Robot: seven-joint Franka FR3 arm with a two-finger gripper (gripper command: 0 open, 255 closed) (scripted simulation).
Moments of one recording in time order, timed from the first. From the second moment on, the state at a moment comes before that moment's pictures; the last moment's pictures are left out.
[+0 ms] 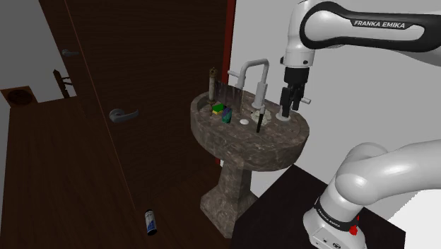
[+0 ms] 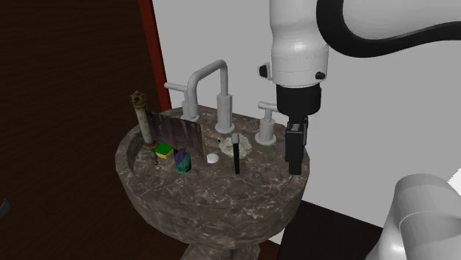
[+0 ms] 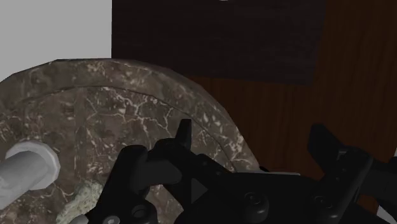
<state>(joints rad) -0.01 -0.76 -0.03 -2.37 0.03 1.43 -0.10</state>
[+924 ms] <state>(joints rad) -0.10 -0.35 -0.13 -2.22 -0.03 1.64 -0.07</state>
